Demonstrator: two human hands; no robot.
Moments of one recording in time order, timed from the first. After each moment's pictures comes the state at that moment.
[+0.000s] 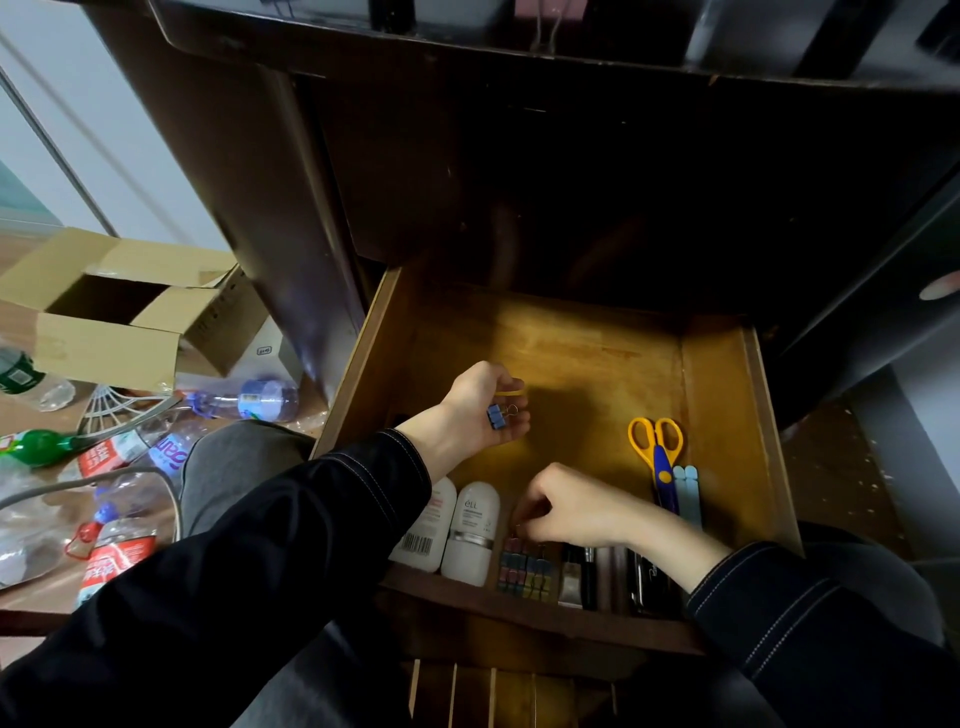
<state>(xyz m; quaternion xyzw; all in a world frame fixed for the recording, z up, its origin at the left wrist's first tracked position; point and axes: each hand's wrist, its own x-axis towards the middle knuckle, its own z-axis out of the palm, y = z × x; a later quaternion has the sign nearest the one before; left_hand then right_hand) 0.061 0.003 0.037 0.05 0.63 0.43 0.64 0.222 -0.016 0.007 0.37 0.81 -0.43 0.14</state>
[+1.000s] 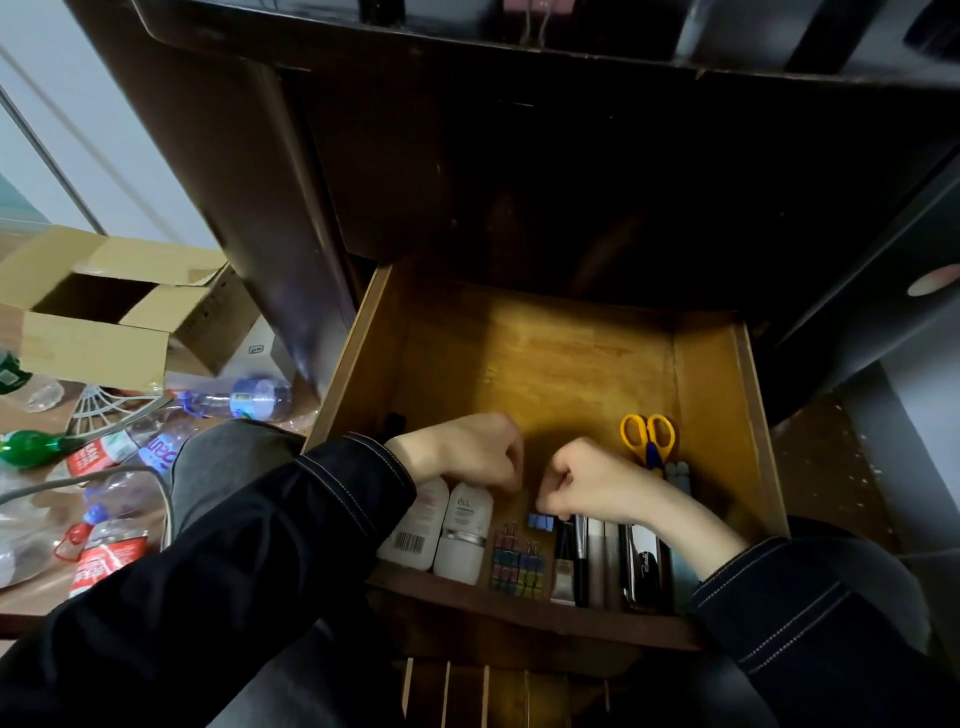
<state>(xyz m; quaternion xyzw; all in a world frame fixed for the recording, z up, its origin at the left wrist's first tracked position) 0.056 -0.026 0.040 0.65 0.61 -0.04 0.45 0.240 0.003 0.019 0.45 0.76 -0.45 0.11</state>
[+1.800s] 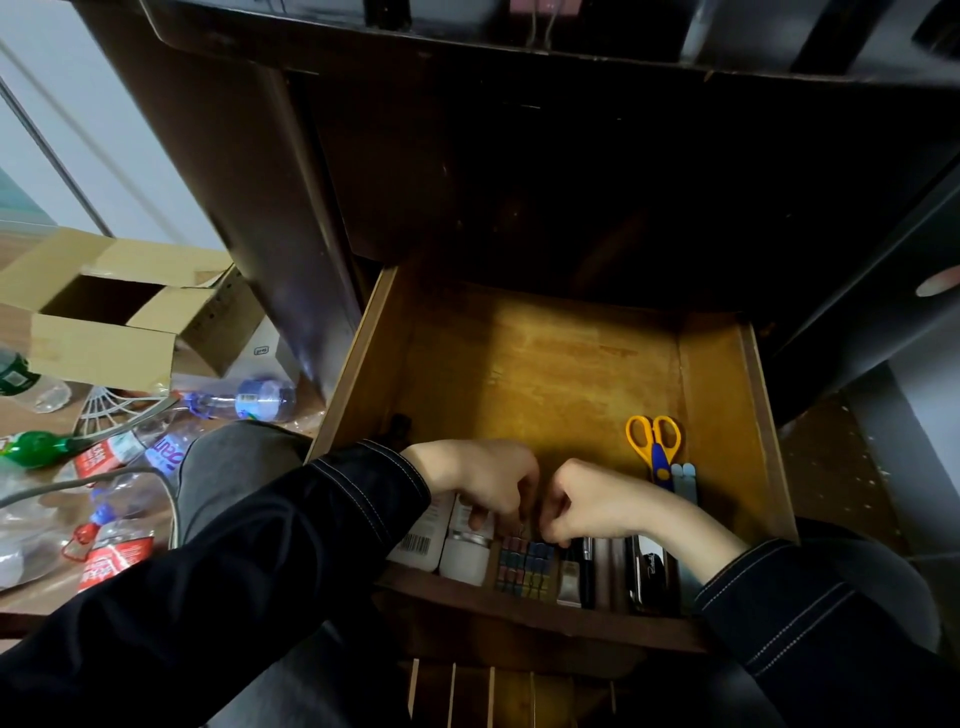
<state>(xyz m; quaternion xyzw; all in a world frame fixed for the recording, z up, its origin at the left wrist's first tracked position) 0.070 -0.033 0.038 0.67 0.55 -0.13 0.48 0.237 -0.003 0.013 0.40 0.78 -0.44 0.19</state>
